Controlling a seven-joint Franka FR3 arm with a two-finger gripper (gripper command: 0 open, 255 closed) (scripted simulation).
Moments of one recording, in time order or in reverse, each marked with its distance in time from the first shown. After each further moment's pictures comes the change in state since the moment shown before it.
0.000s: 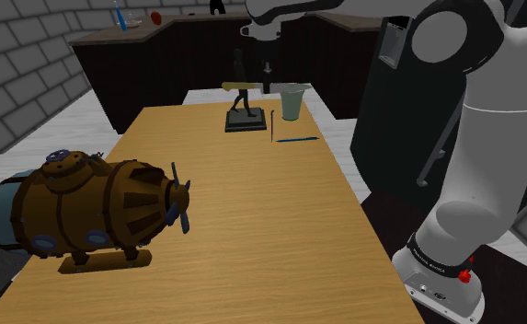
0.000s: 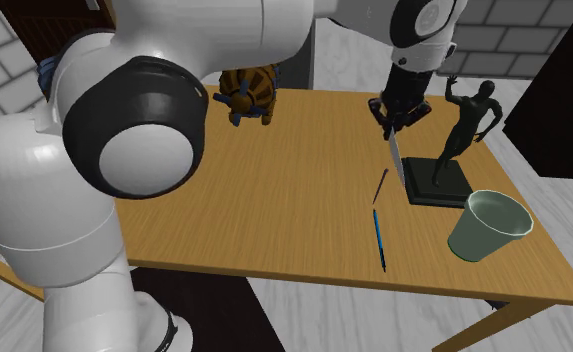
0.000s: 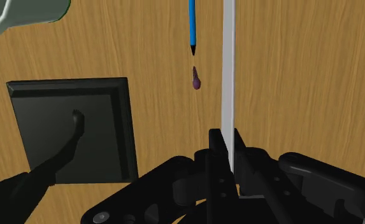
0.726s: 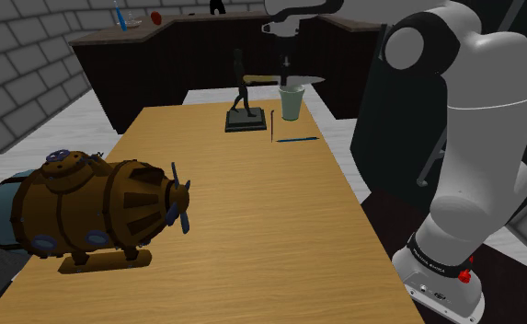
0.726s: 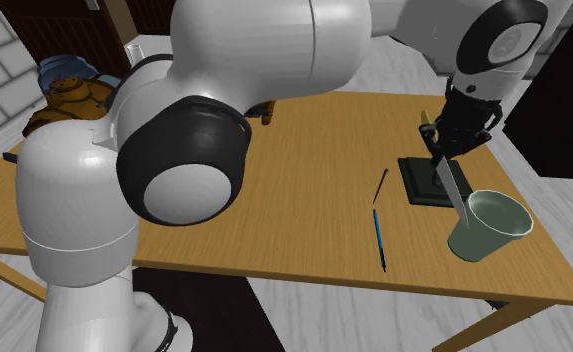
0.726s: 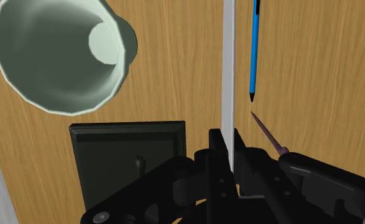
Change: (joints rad) arm -0.126 0.139 -0.058 0.182 0.023 -0.047 -0.183
